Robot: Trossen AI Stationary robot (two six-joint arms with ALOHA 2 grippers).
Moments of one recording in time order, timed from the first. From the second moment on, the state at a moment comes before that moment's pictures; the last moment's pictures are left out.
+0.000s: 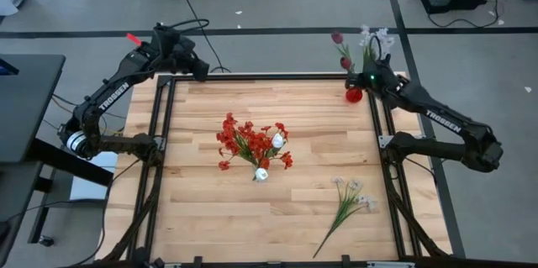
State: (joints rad) left arm 0.98 1.18 1.18 -0.72 0.22 -0.12; right arm -0.78 0.90 0.77 -0.63 0.48 0.67
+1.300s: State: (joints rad) left arm 0.98 1.18 1.18 -0.97 0.26 0.22; right arm 0.40 1.28 0.75 -0.53 -0.28 1.19
